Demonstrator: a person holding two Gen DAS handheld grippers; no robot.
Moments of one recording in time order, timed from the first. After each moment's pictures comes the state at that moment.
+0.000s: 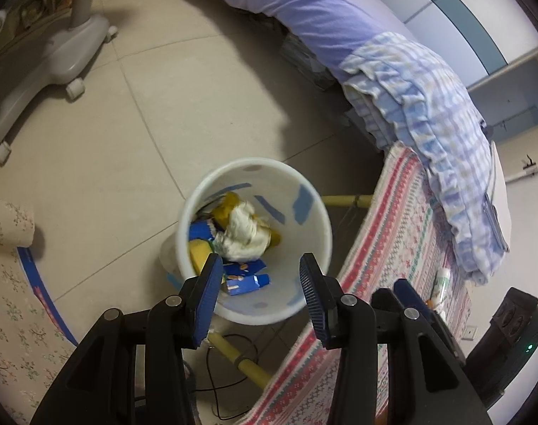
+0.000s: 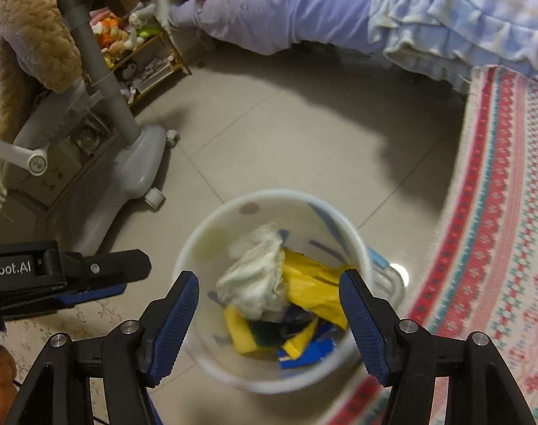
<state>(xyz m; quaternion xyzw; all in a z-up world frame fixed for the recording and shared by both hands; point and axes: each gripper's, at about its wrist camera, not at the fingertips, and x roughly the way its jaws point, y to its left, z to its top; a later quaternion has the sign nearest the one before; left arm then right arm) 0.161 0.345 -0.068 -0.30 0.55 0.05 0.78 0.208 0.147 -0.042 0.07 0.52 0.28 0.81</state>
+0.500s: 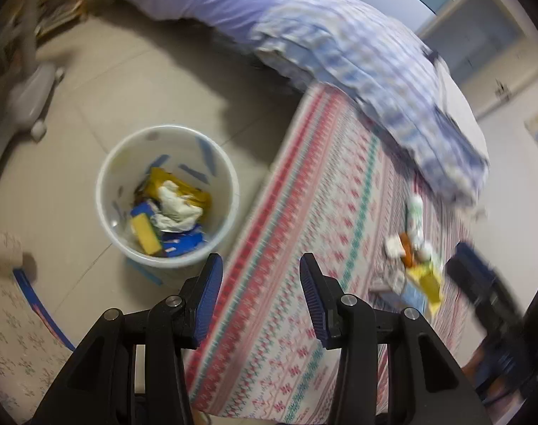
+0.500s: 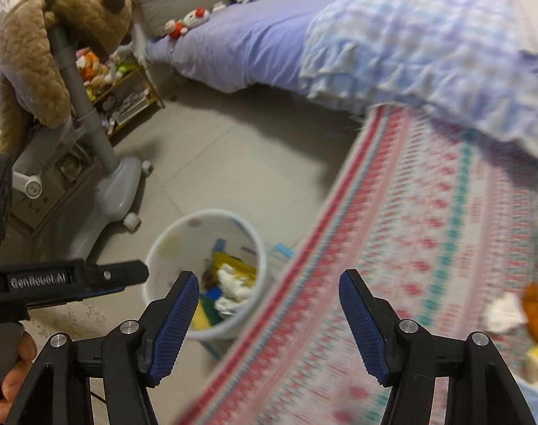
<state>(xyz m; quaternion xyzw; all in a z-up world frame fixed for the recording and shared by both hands) 0.125 0.206 -0.027 -0.19 0.55 -0.02 0.81 0.166 0.015 0.038 0.05 0.48 0.23 0.85</state>
